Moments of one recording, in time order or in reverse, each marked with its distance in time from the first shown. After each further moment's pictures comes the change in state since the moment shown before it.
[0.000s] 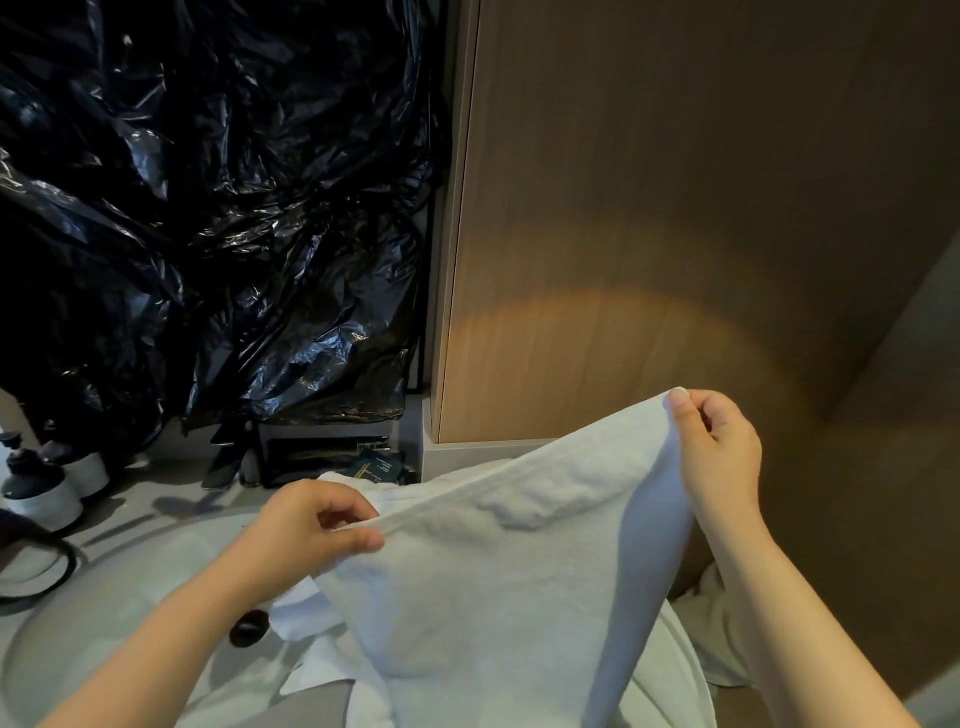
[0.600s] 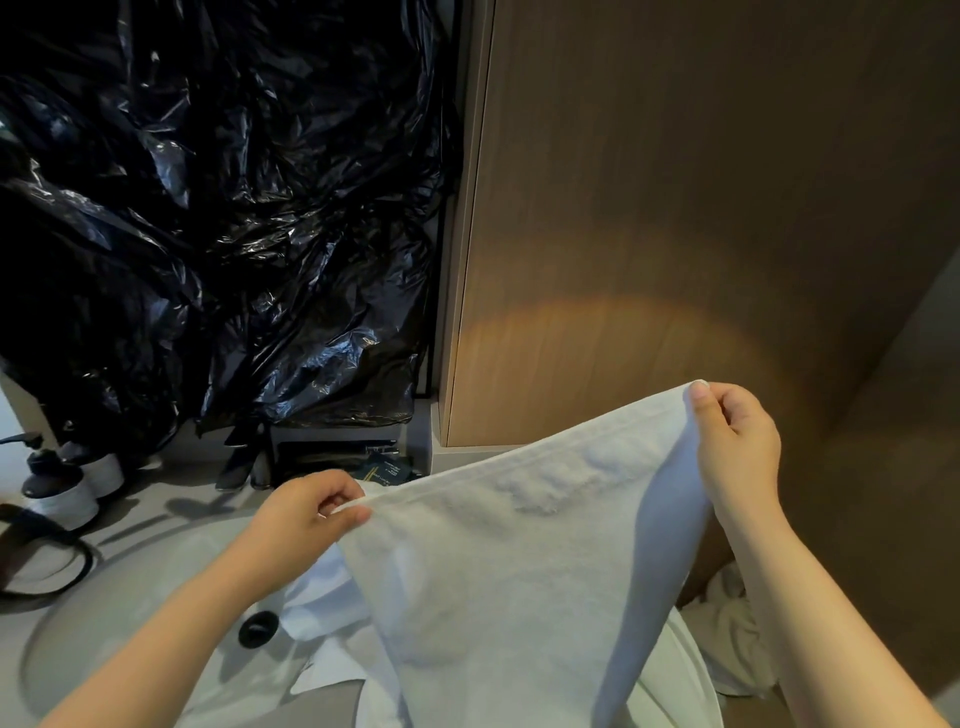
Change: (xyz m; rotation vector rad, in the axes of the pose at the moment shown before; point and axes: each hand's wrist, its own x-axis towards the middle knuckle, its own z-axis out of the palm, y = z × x) left_hand -0.001 -0.012 -0.009 0.120 0.110 -0.001; right_hand 0.009 -0.008 -0.006 0.011 0.033 0.023
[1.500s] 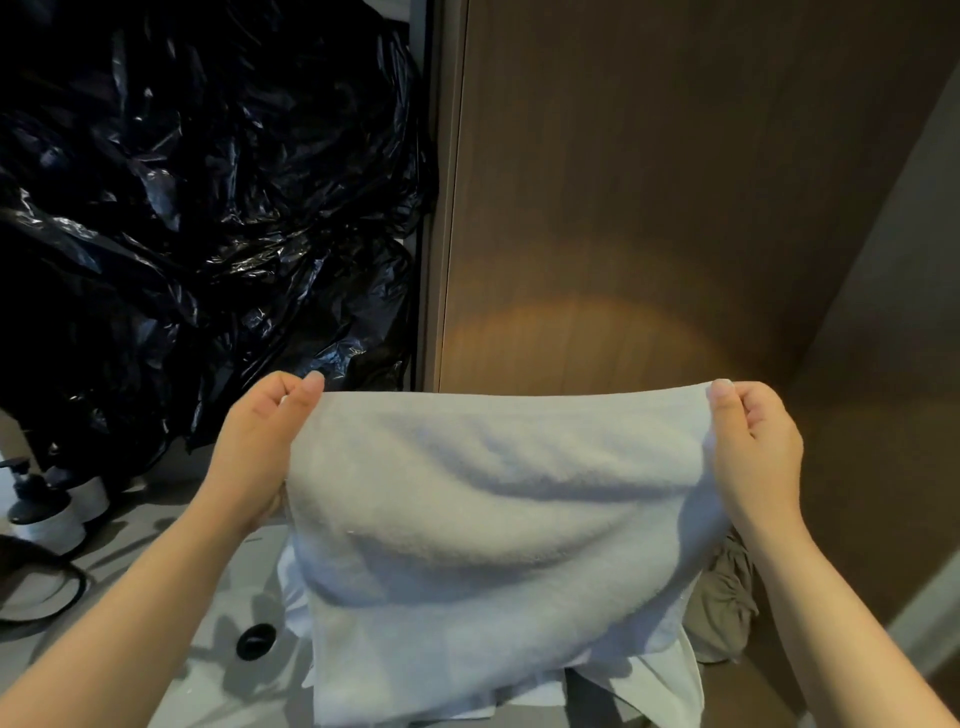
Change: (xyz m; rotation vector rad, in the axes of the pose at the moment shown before) left_hand 0.011 0.022 -0.053 -0.727 0.311 0.008; right_hand -0.050 -0.039 -0.053 -0.059 0.107 -0.107
